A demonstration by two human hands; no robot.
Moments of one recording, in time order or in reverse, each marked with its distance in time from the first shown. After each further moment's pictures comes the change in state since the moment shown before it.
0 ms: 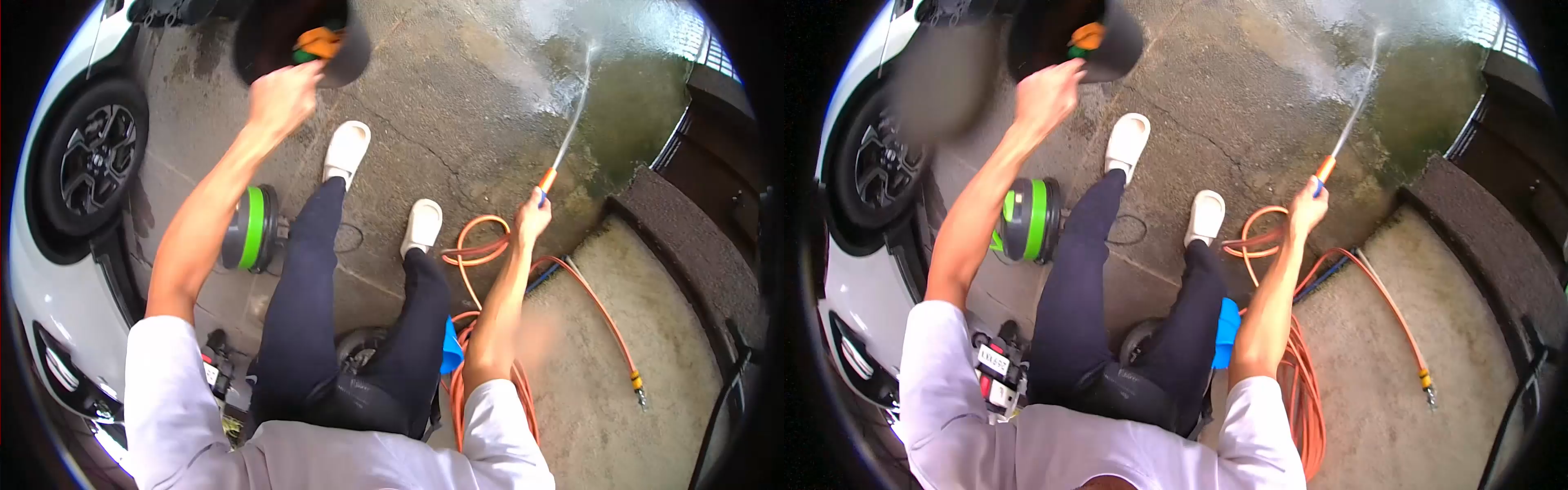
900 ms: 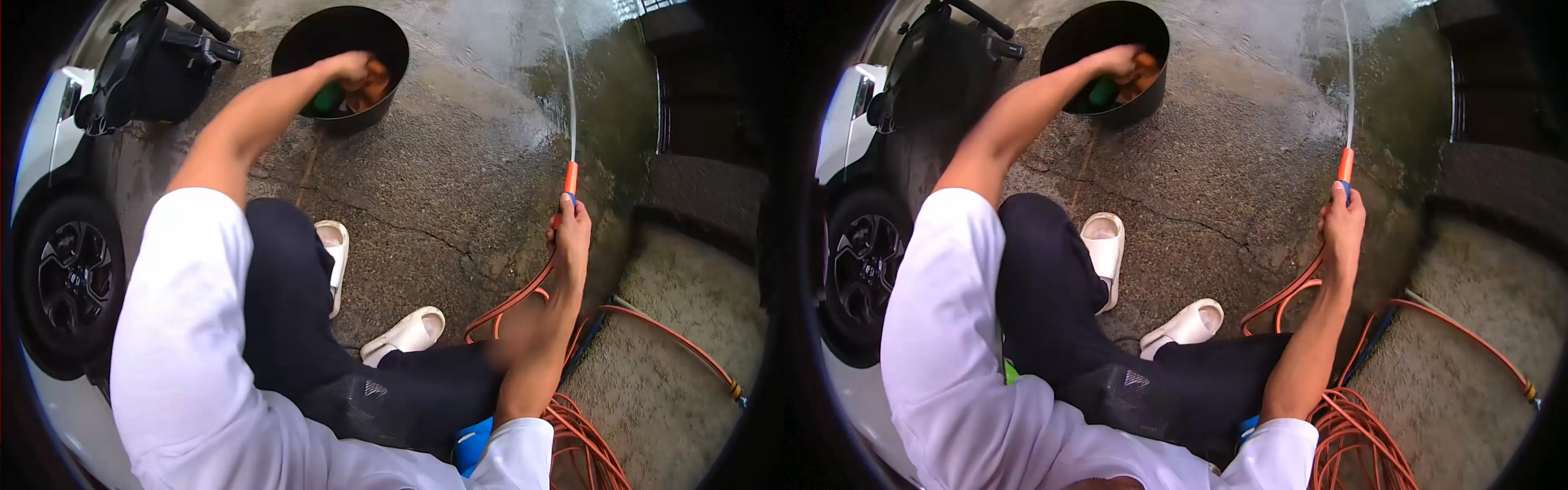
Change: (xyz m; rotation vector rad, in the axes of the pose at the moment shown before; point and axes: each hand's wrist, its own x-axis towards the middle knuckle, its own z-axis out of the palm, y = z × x) left_hand 0.265 0.000 0.325 -0.103 -0.570 0.234; right_hand 0.046 -0.005 0.055 0.247 -0.203 0.006
